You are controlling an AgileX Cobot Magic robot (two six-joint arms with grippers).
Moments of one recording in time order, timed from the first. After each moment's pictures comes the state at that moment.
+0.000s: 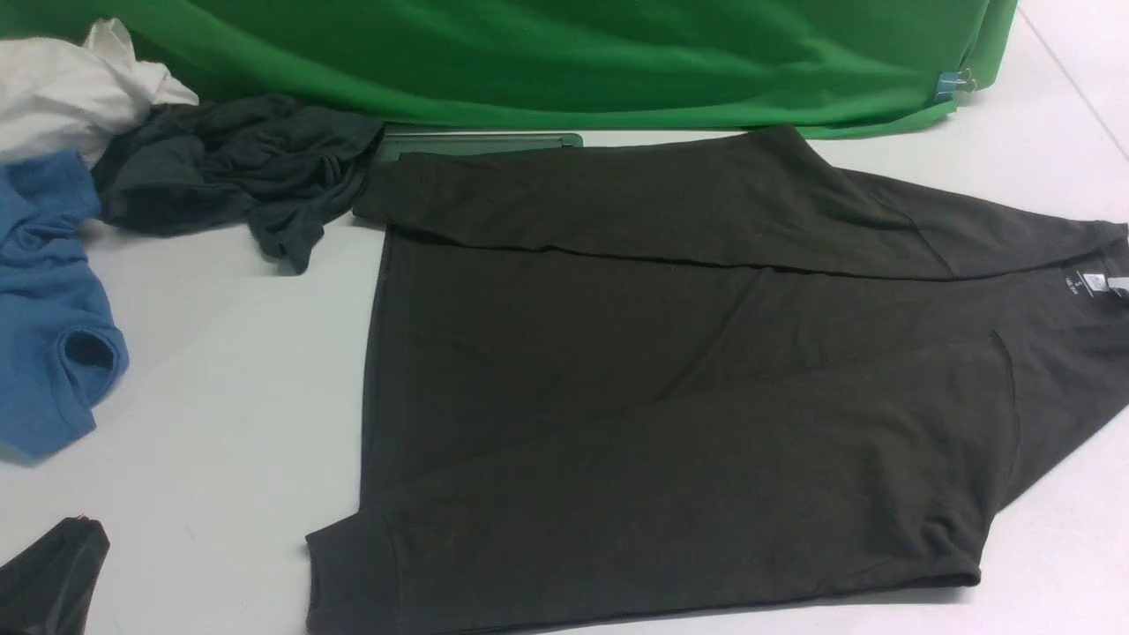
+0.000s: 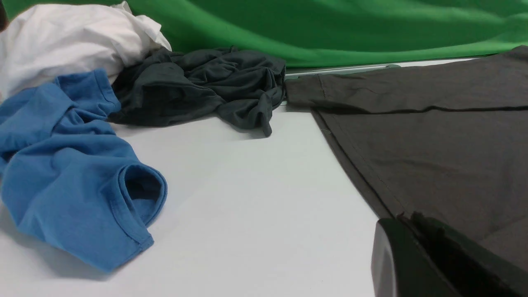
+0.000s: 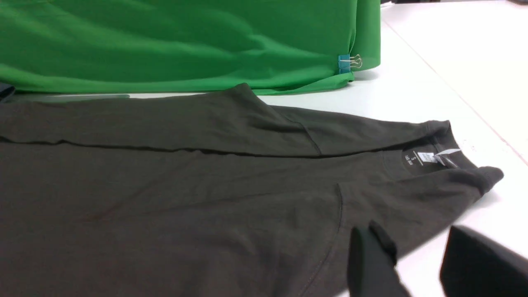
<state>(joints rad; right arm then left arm) 0.02 0.00 0.01 0.03 0.25 0.02 0.01 0.00 0.01 -0.21 0.25 0.28</state>
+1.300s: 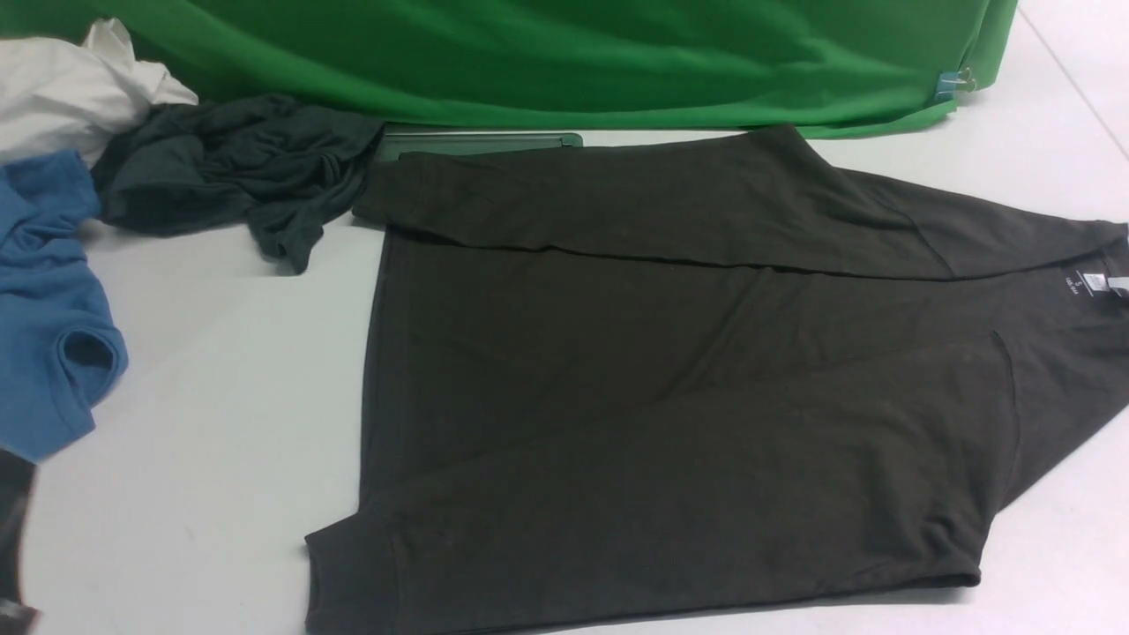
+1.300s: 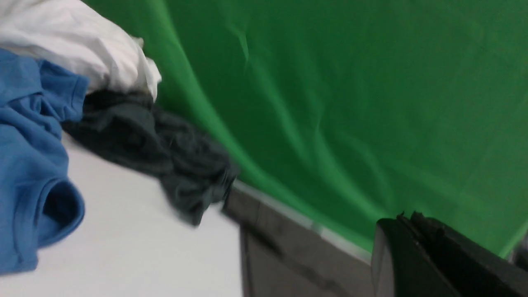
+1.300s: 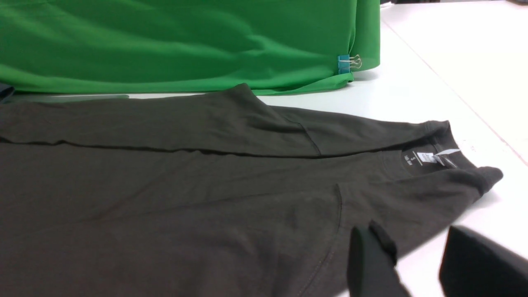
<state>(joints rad) 0.02 0.00 0.01 0.03 0.25 0.02 0.01 0.00 0.01 -0.65 -0.04 0.10</state>
